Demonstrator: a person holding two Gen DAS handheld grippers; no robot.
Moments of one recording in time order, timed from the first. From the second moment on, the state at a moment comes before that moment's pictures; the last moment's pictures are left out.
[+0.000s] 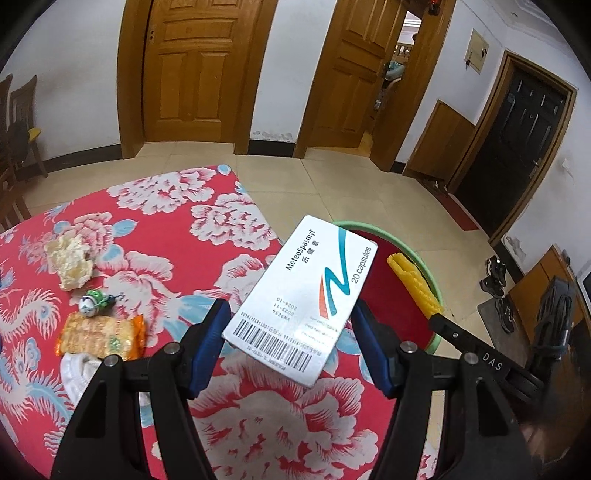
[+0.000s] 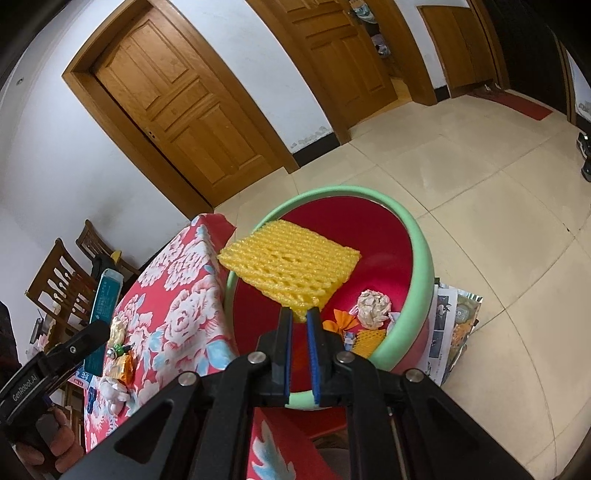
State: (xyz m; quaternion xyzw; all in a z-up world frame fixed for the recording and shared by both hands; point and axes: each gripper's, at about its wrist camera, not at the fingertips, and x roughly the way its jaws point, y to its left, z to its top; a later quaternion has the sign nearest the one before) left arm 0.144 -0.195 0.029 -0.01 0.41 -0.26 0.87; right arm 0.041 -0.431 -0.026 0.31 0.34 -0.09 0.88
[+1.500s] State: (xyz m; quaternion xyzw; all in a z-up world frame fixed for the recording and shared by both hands) left arm 0.168 -0.282 -0.003 0.04 0.45 -0.31 0.84; right arm -0.002 -0.455 -0.013 0.32 0.31 -0.12 0.89
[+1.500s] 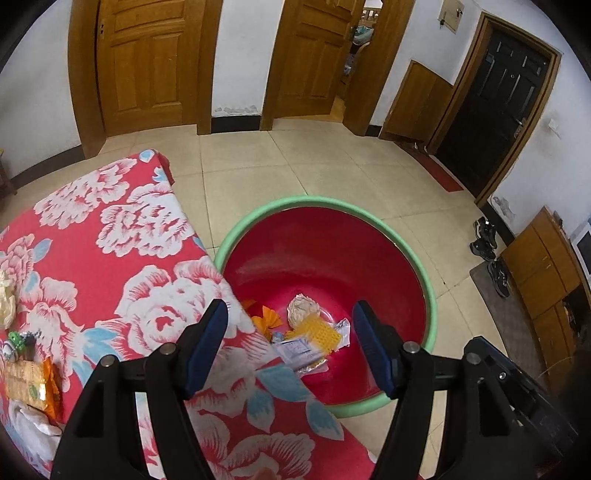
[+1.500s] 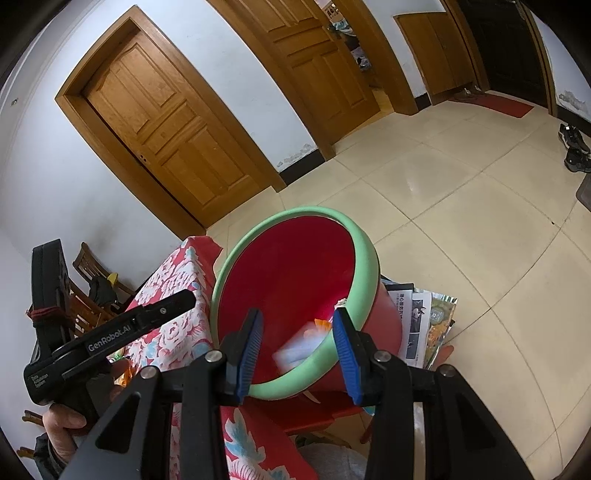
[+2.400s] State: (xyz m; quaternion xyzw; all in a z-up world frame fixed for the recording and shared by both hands) left arm 0.137 -0.136 0.032 -0.02 0.43 -0.21 0.88; right arm -0.008 -0.405 0.014 0.29 0.30 -0.07 0.91
